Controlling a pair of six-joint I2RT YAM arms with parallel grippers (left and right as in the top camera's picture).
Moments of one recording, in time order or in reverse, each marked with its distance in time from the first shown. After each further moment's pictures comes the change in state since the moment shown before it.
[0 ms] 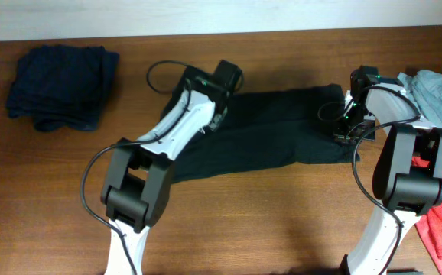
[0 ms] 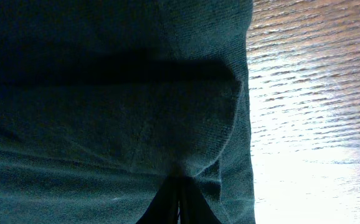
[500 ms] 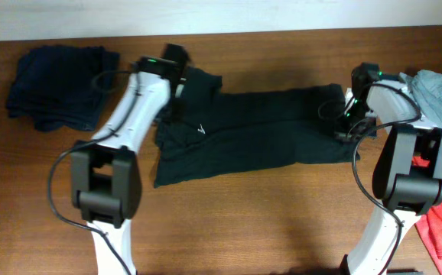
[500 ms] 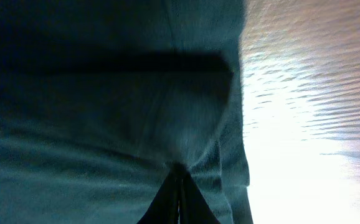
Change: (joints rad) left arm 0.248 -0.048 0.050 -0.299 0.195 -0.167; right arm 0.000 0.000 0.070 -0.076 -0.005 -0.025
